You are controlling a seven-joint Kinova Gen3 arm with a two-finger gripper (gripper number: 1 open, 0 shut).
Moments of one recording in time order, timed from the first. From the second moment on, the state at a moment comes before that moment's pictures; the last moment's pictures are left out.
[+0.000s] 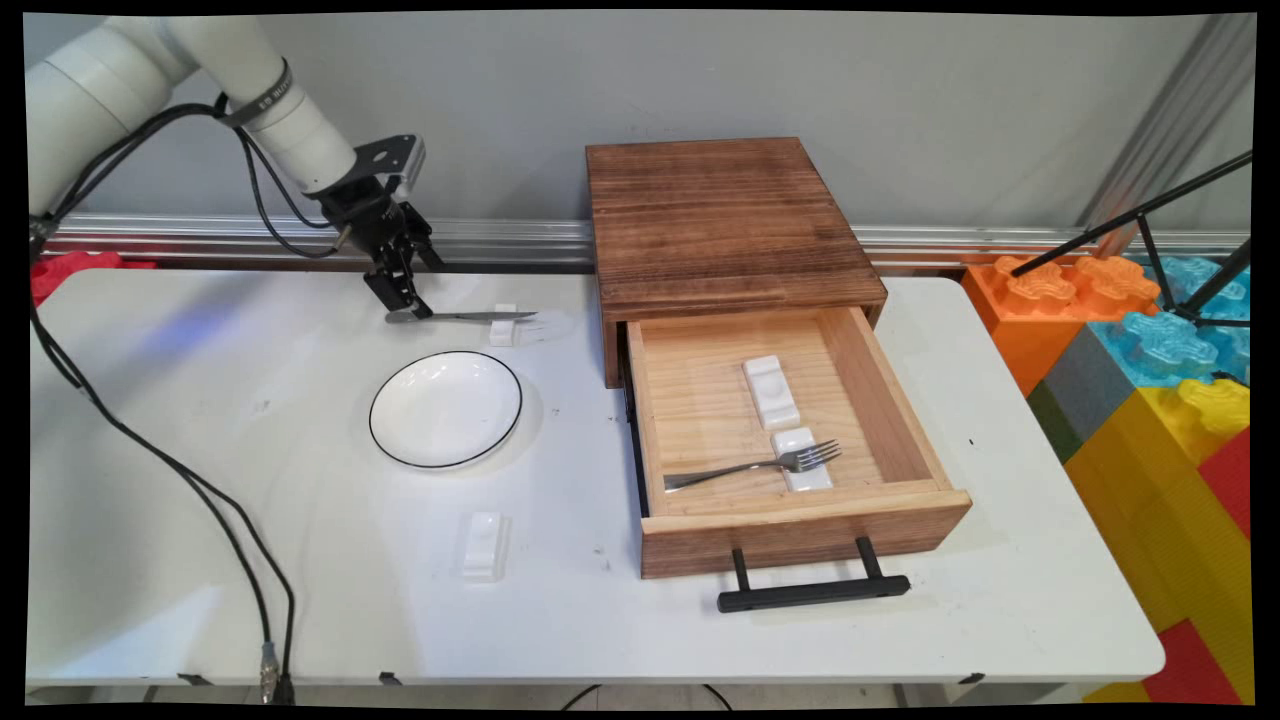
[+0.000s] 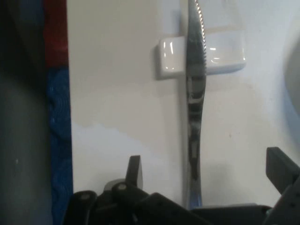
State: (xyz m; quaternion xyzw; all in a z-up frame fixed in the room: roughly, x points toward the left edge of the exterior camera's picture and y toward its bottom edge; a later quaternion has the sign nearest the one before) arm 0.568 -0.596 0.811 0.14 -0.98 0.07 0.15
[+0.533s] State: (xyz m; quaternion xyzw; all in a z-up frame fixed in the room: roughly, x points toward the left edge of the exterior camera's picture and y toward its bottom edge) arm 0.562 -0.597 0.802 0.09 -0.98 0.09 0.16
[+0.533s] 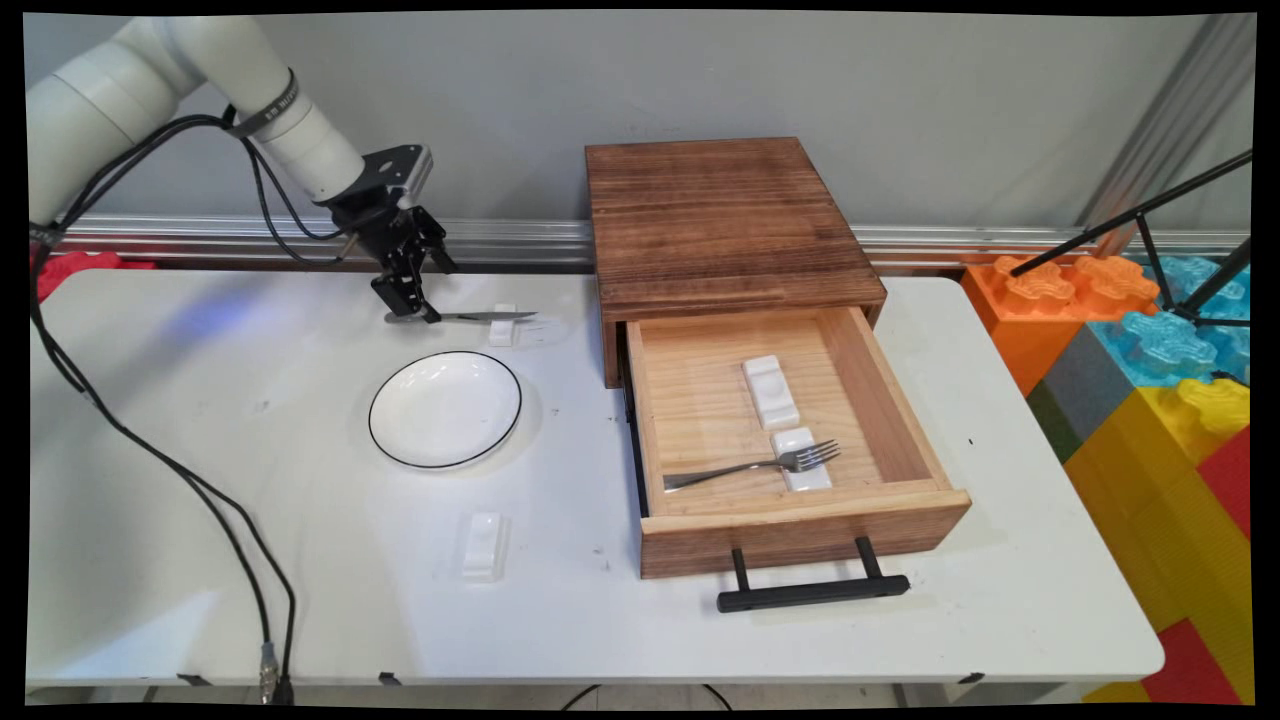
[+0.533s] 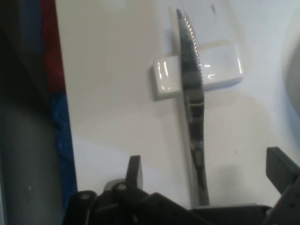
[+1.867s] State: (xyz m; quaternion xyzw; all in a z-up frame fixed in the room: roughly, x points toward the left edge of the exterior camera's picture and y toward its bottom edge) arm 0.547 -0.610 0.790 0.14 -0.97 0.09 0.16
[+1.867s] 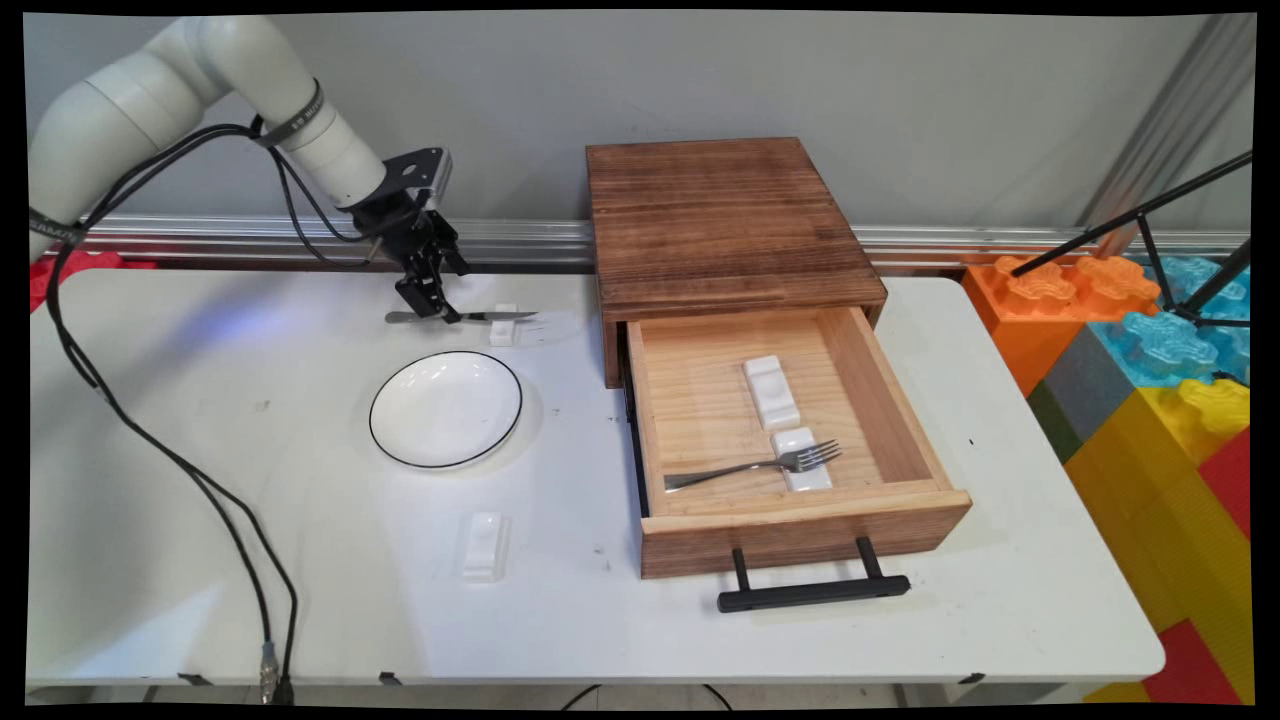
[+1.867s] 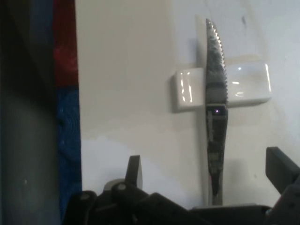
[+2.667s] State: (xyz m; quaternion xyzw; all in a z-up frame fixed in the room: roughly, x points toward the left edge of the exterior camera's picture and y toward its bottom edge) arm 0.548 -0.616 0.781 0.16 -0.97 0.08 0.14
